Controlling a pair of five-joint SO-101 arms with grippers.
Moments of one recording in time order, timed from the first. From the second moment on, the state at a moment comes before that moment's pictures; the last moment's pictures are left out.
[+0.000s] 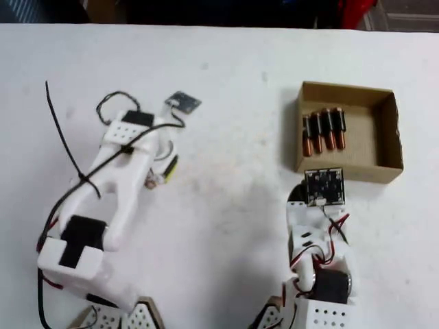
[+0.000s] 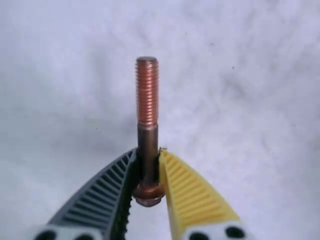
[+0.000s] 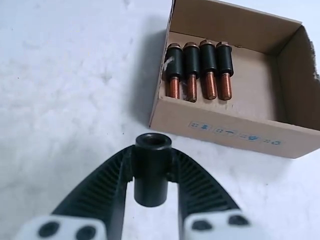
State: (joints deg) left arm 4.5 7.7 18.5 72.7 -16.4; right arm 3.6 -102.5 87.3 56.4 14.1
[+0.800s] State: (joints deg) left arm 0.0 7.7 24.3 63.5 -36.1; right arm 3.6 -102.5 87.3 56.4 14.1
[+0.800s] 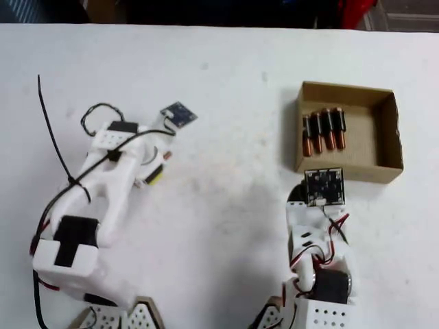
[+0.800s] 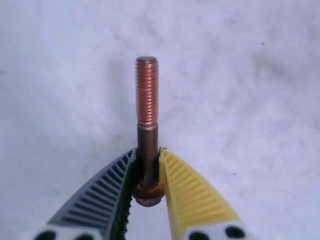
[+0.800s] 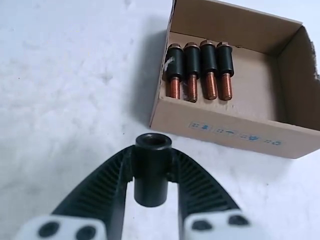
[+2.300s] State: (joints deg) left arm -2.2 14.0 23.5 58.9 -69.6; right arm 3.6 -102.5 87.3 56.4 14.1
